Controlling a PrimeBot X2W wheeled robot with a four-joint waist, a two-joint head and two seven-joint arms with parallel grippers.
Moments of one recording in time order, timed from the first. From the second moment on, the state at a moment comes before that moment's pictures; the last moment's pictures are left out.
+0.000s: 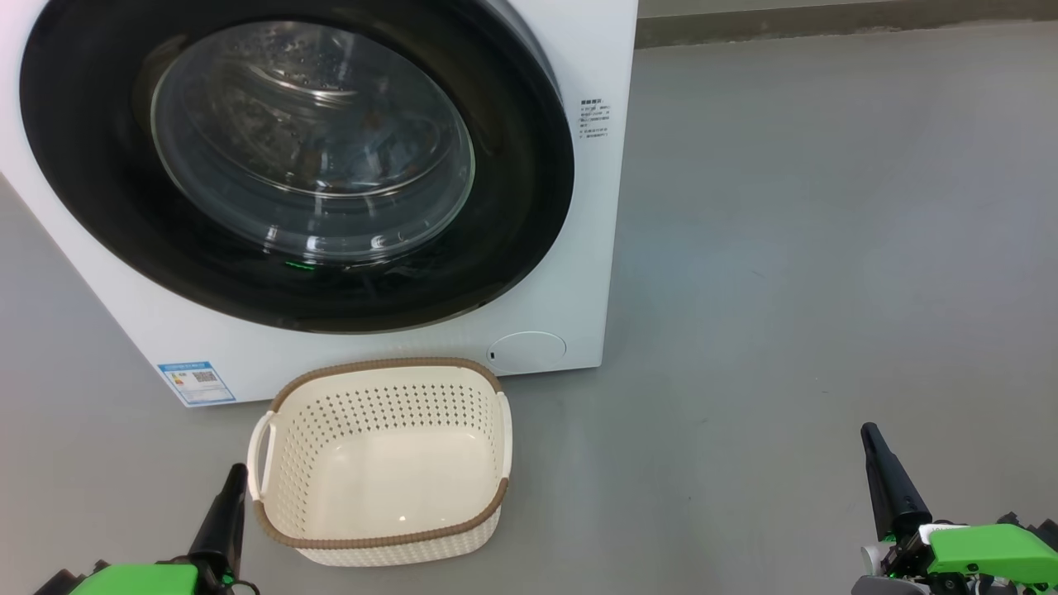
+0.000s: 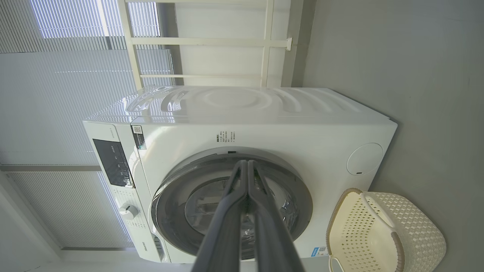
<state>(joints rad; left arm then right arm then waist) -0.06 0.05 0.07 0.26 -1.62 -0.13 0.10 -0.07 -0.04 -0.14 0.27 1.61 0.13 0.11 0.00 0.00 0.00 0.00</state>
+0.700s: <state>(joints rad) -0.06 0.04 0.07 0.26 -1.62 -0.13 0.10 -0.07 -0.04 -0.14 0.27 1.61 0.13 0.11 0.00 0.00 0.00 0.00</state>
